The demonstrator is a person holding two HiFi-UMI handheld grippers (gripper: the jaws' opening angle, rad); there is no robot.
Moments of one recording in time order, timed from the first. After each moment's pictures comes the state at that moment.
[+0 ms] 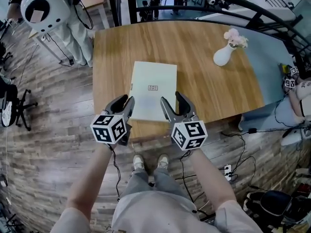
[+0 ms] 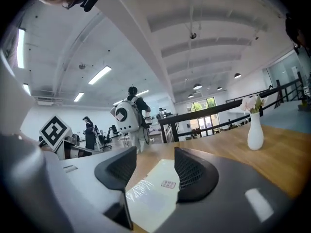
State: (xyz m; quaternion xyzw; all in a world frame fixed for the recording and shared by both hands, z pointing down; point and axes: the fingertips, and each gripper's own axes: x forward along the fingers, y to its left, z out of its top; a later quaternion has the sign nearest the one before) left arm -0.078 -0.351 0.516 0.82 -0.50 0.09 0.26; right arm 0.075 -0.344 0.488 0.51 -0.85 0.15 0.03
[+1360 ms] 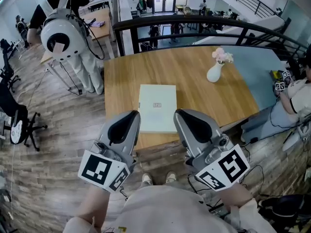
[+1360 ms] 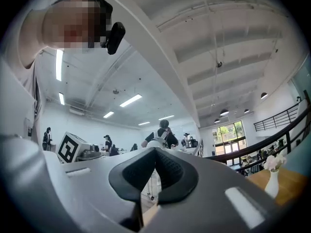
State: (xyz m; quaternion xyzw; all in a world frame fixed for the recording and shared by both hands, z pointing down) left arm -0.044 -0.195 0.198 0.90 -0.44 0.00 0.01; right arm 0.050 -0.175 0.171 0.40 -0.91 0.01 -0.07
